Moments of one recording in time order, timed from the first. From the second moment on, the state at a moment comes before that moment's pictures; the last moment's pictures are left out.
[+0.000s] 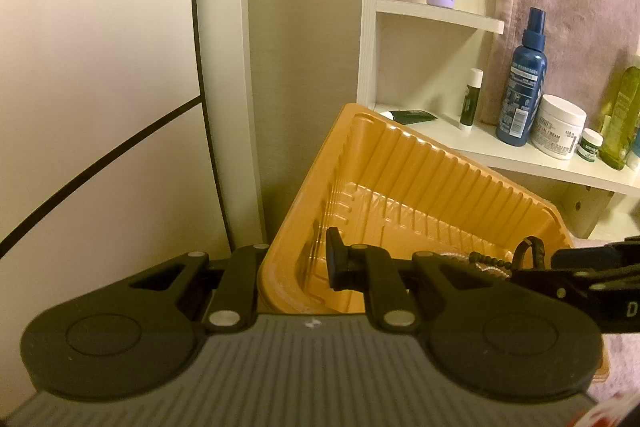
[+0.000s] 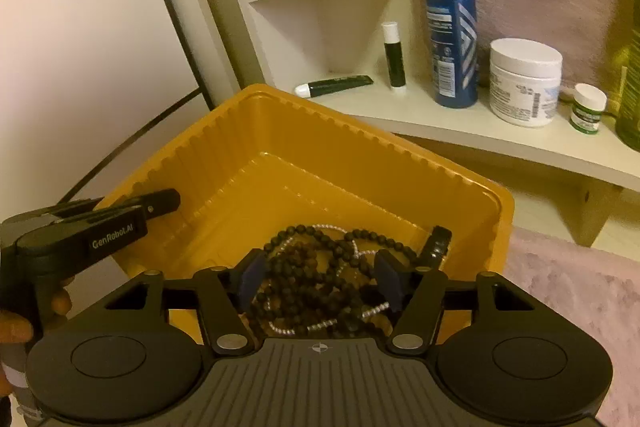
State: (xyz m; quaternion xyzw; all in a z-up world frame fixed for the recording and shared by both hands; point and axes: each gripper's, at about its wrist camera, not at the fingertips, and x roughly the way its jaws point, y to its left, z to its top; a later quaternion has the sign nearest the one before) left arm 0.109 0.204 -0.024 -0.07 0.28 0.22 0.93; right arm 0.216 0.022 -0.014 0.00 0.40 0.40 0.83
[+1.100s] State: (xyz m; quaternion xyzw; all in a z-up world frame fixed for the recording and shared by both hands) left arm 0.095 0.241 -0.069 -0.16 0.30 0.22 0.91; right arm 0.210 -0.027 -0.020 0.03 0.40 0.34 0.85
